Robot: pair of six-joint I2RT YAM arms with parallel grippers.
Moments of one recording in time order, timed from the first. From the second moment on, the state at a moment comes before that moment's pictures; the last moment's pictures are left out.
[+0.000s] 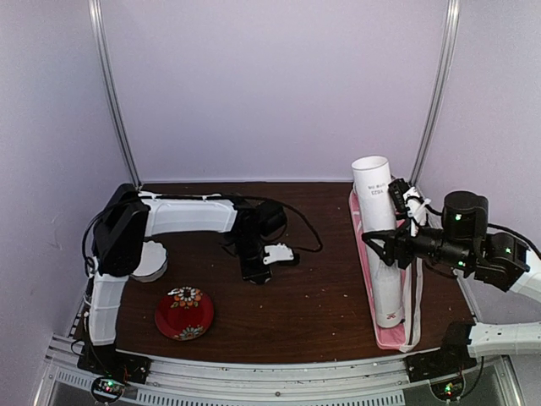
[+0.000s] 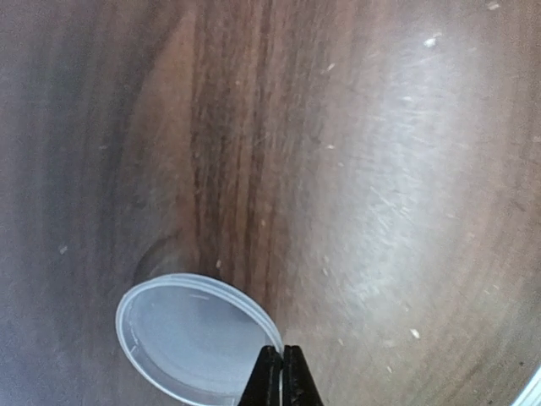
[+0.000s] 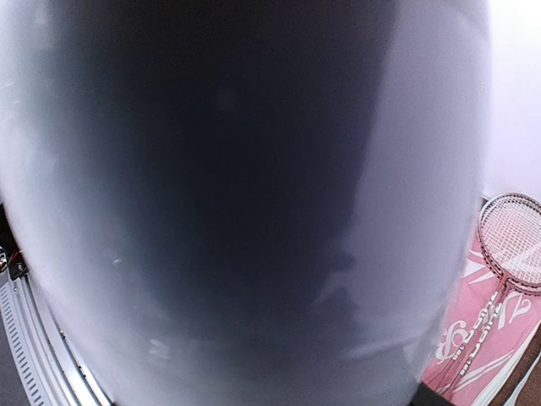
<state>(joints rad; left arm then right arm) -0.91 2.19 1.71 -0.95 0.11 0.47 0.86 0.72 0.77 -0.39 0.13 0.09</state>
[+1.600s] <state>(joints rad) -1.03 1.29 1.55 -0.64 0.57 0.10 1.21 1.12 1.09 -0.52 0.32 -0.29</state>
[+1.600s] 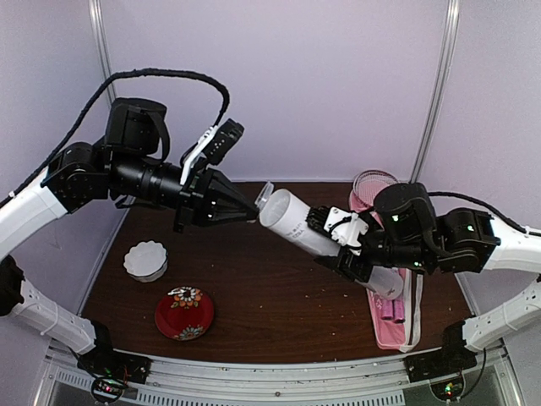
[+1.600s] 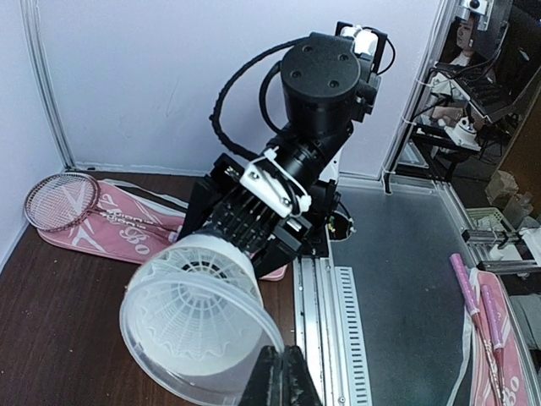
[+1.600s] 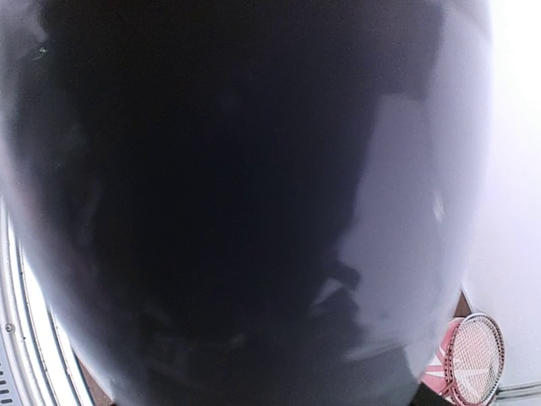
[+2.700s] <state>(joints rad) -1.03 1.36 1.52 -0.57 0.69 0.05 1.25 1.14 1.11 -0.55 0.38 -0.31</state>
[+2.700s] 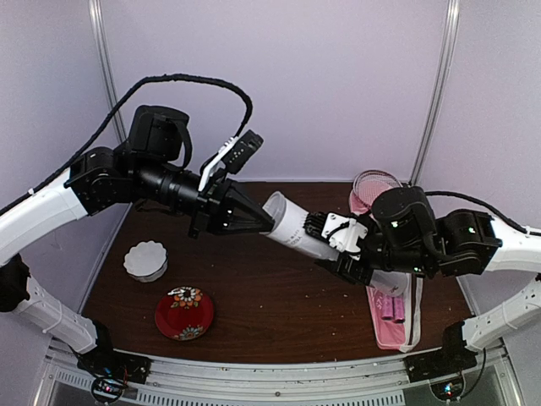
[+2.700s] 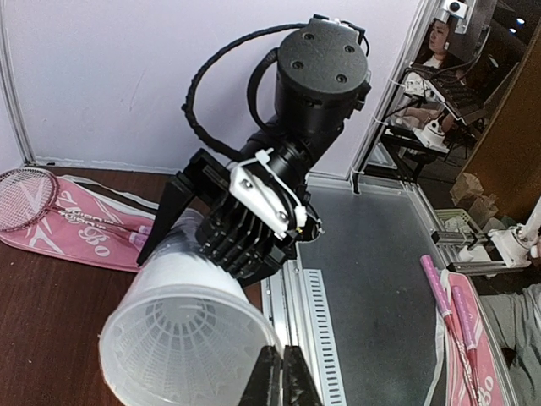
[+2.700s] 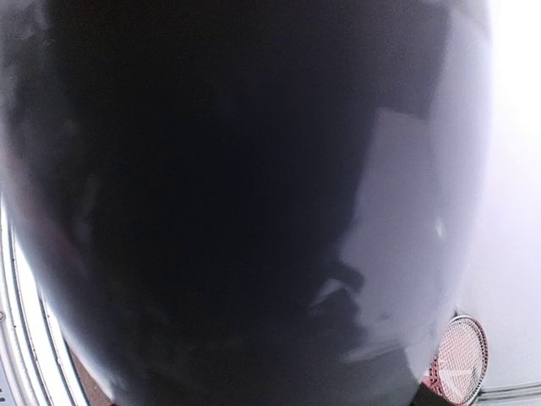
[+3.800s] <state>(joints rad) -1.02 1.43 1.52 -0.57 0.82 0.05 1.28 1.08 1.07 -0.57 0.42 -0.37</state>
